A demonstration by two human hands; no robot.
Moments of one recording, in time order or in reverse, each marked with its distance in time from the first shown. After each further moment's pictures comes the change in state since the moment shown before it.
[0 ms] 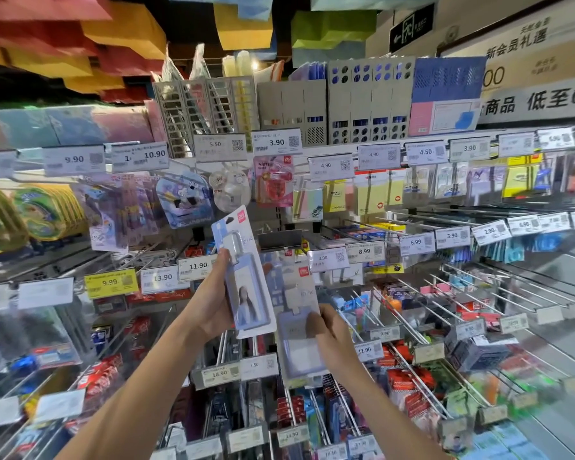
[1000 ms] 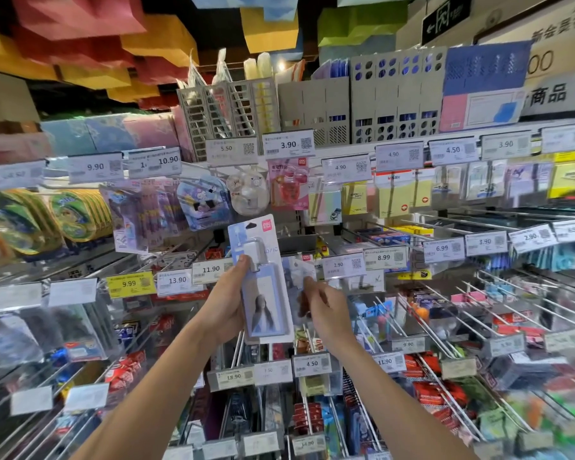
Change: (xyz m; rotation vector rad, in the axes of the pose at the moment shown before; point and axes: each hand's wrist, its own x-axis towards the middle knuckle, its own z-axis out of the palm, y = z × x) left_hand -0.010 0.007 0.016 0.168 0.125 0.031; right_hand 0.045 -0.049 0.025 0.075 -0.022 -0.074
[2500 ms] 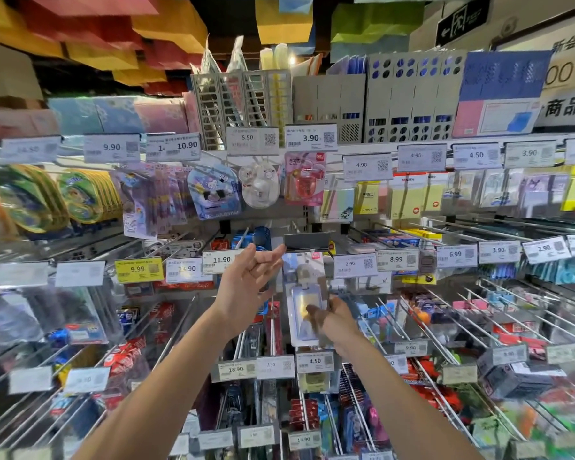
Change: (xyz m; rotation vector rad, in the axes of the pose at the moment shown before) left_hand -0.006 0.002 0.002 -0.128 -0.046 0.052; right_hand 0.020 0.046 -0.005 -0.114 -0.041 0.449
